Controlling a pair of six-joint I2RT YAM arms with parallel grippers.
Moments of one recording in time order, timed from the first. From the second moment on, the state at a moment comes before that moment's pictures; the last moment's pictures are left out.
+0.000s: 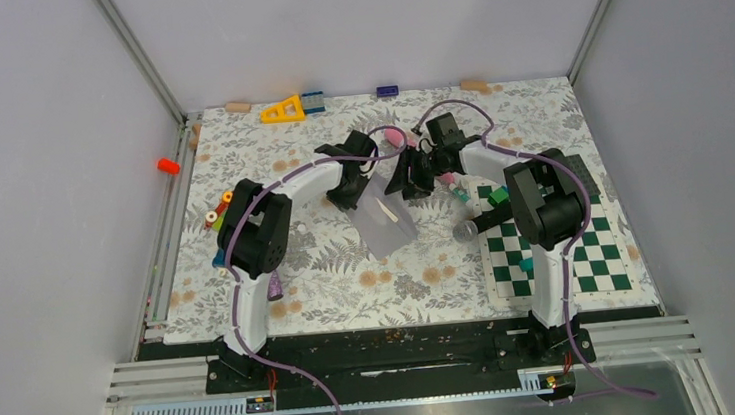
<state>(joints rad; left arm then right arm) -0.57 2.13 1.61 -0.75 -0.16 0.03 0.36 2.06 1.38 -0.30 -0.64 0.64</state>
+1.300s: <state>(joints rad) -0.60 2.13 1.61 -0.75 -0.17 0.03 0.42 2.19 1.37 -0.20 -0.73 0.74</state>
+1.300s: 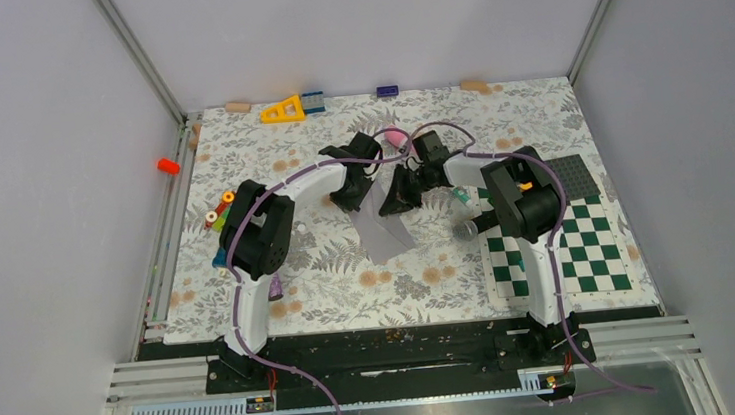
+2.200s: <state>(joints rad) -0.60 2.12 1.61 -0.77 -0.10 -0.03 0.47 2.19 1.55 -0.54 -0.45 0.64</state>
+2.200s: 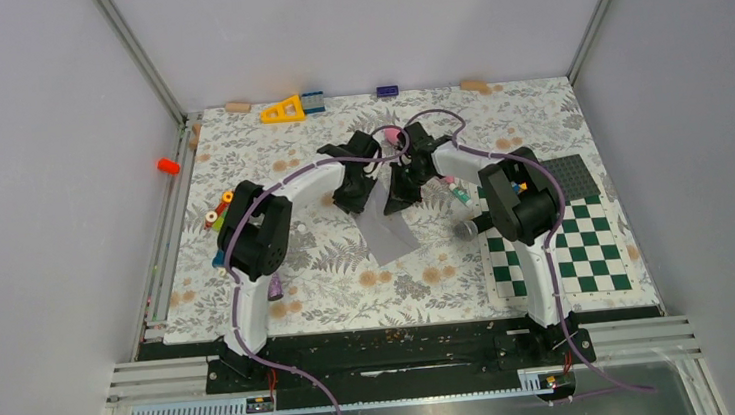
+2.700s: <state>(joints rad) -0.49 2.04 1.61 -0.68 0.33 -0.26 0.50 2.19 1.57 -0.56 -0.41 0.63</state>
